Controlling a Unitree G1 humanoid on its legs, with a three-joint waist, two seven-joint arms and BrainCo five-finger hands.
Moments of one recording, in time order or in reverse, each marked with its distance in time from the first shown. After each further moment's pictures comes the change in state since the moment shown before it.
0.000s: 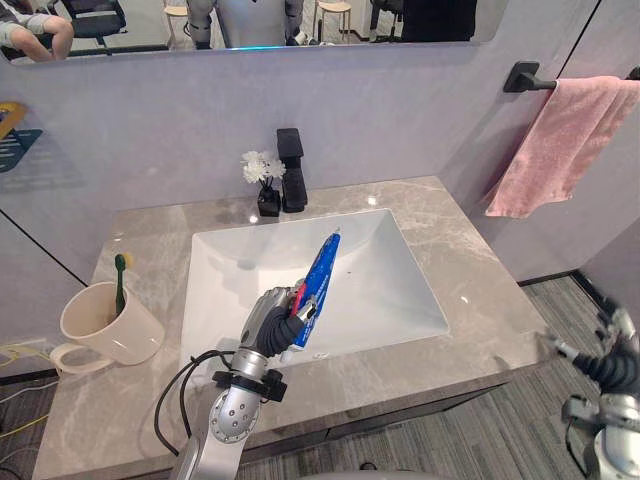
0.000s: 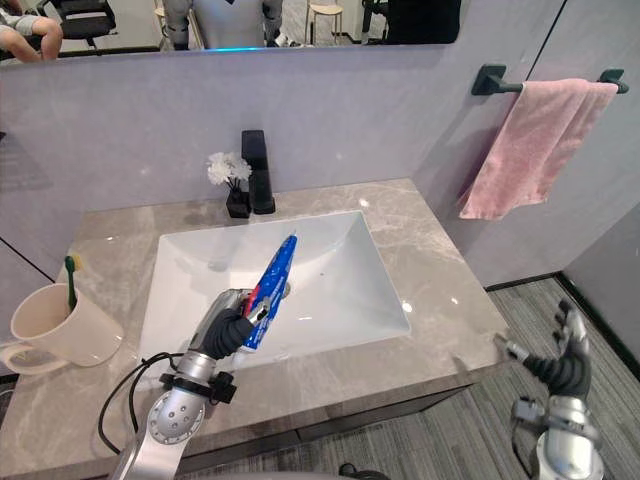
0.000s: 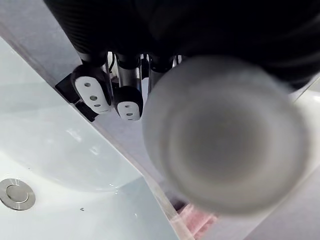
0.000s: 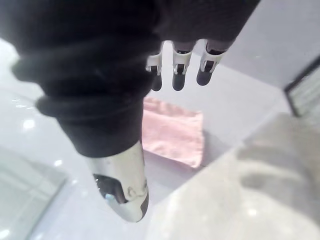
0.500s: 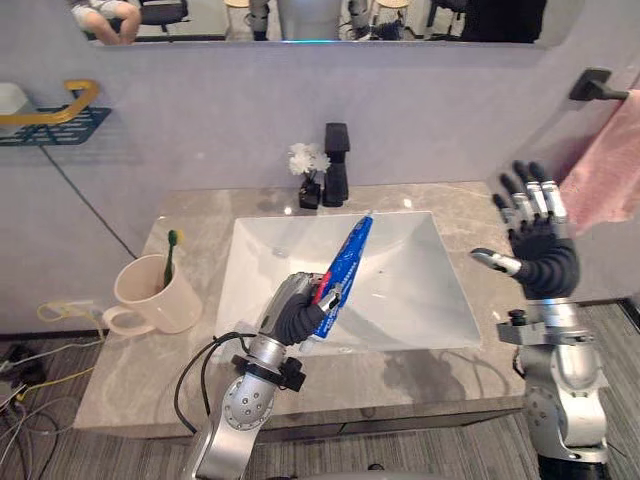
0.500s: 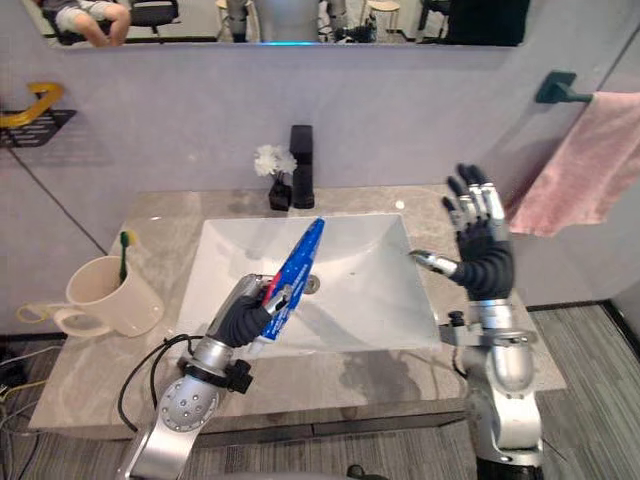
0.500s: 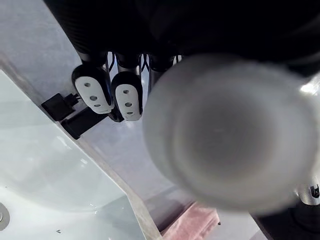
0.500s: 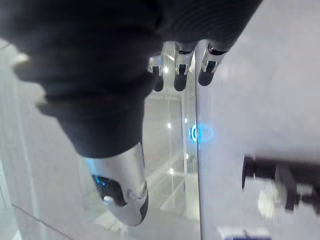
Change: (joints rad) left arm -0.092 0.002 -0.116 -0.018 -0.054 -0.006 0.002; right arm -0.262 -0.089 0.523 -0.116 0.433 -0.115 0.083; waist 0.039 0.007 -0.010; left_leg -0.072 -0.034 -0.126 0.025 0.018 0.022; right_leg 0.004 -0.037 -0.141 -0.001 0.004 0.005
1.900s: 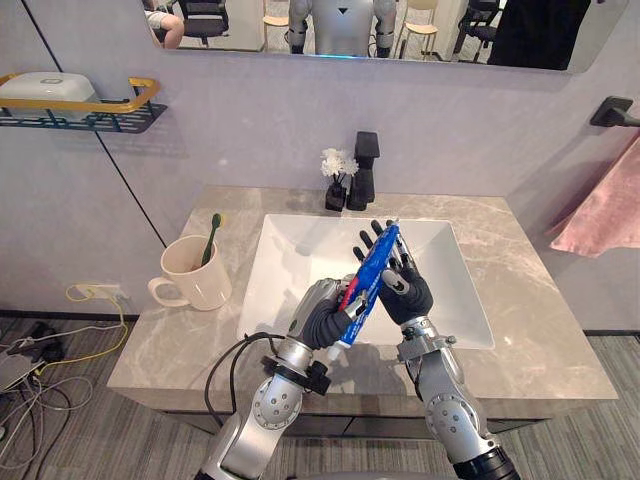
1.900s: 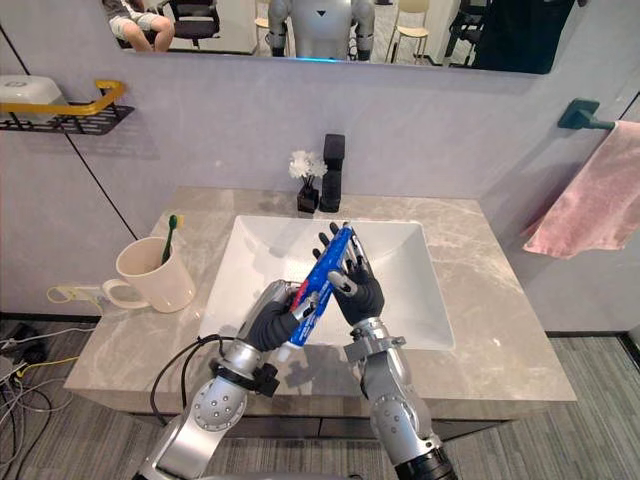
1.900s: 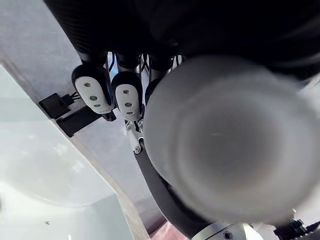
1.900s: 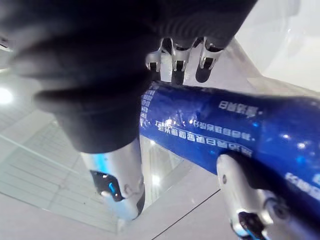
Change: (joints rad) left arm -0.061 -0.003 -0.137 0.118 -0.001 0.008 0.101; right arm -0.049 0.186 0.392 0.291 0.483 0.061 0.014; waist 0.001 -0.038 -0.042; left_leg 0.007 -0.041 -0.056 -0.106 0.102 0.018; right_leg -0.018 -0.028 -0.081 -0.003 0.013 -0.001
